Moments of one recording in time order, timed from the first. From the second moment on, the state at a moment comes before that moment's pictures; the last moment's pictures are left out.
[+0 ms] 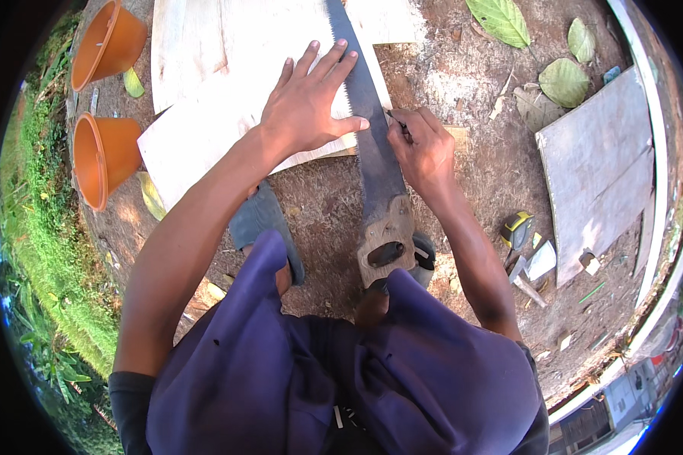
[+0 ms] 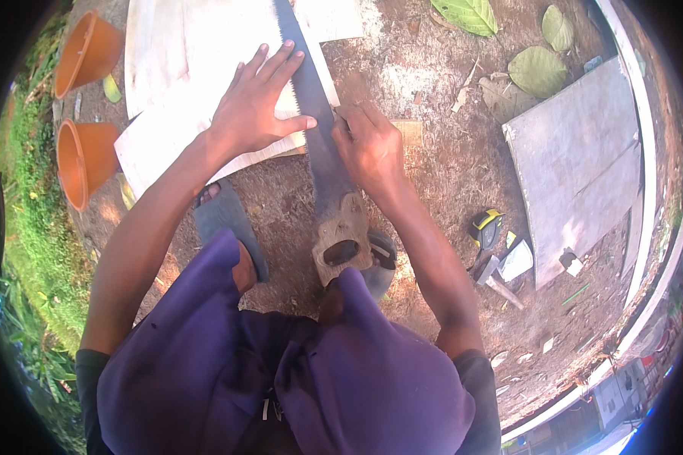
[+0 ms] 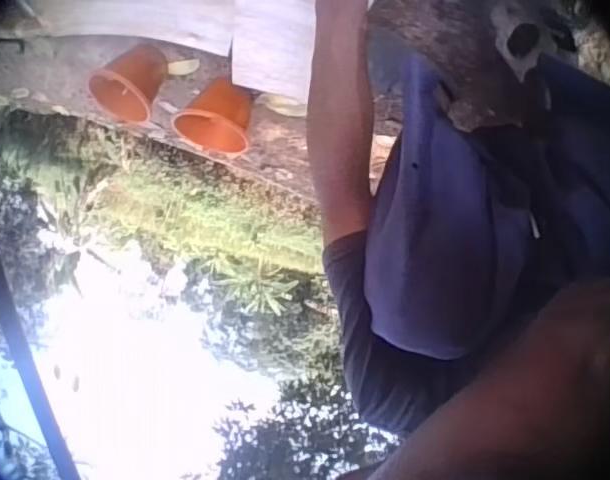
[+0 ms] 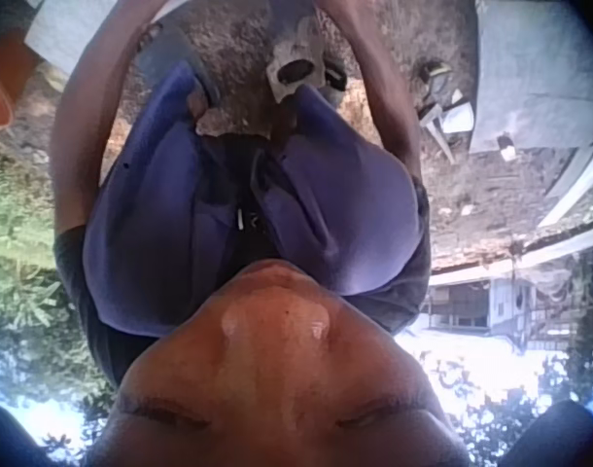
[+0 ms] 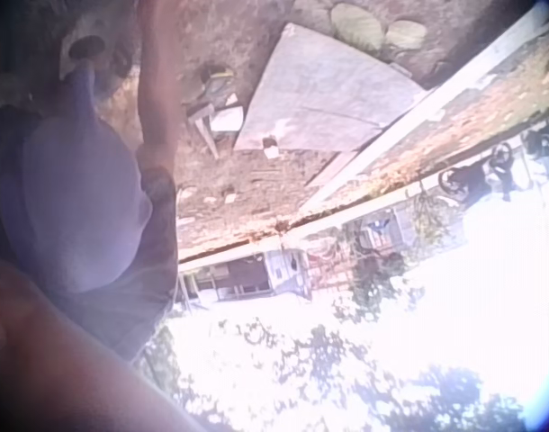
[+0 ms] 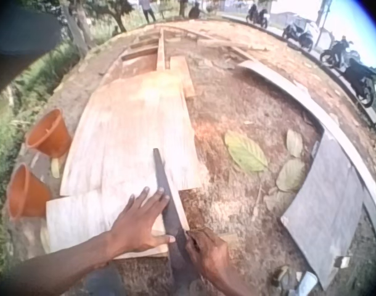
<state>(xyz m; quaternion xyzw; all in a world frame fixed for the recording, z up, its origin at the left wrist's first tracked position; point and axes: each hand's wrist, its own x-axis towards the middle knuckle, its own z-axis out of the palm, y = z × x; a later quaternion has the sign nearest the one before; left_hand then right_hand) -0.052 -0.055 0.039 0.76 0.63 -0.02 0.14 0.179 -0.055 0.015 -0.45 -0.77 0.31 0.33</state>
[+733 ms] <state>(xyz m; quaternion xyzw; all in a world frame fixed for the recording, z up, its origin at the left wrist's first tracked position) -0.053 -0.064 0.038 0.76 0.64 -0.02 0.15 0.176 -0.066 0.019 -0.47 -0.76 0.31 0.31</state>
